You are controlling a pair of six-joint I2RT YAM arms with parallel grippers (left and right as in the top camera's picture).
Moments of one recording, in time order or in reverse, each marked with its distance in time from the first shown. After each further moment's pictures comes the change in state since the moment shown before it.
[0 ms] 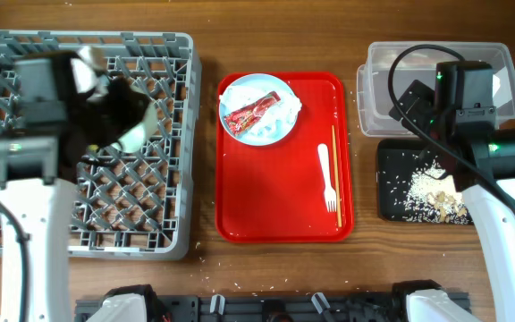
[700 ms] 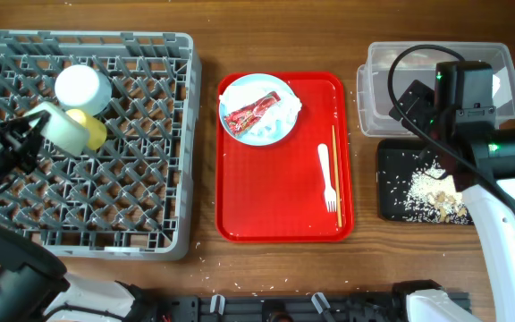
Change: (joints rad) left arm 0.803 0.493 -0.098 -0.085 1.064 0.537; right arm 0.000 0.000 0.000 0.001 0.002 0.000
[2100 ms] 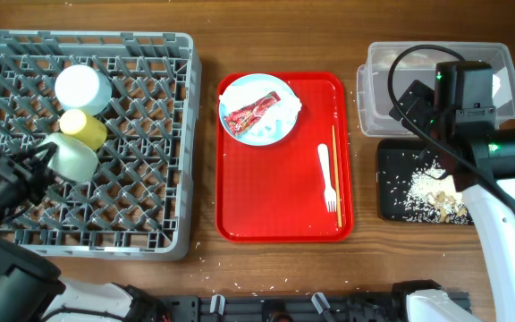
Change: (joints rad) left arm 0.110 0.000 -0.159 -0.058 -0.119 0.211; right arm 0.000 0.000 0.000 0.000 0.003 0.000
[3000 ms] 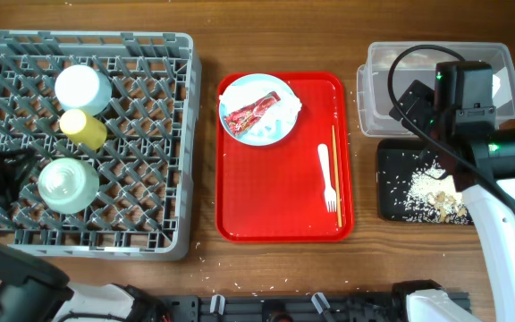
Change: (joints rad) left arm 0.001 -0.062 0.171 0.000 -0.370 -0.298; right arm 0.000 0.000 0.000 0.000 0.000 0.000
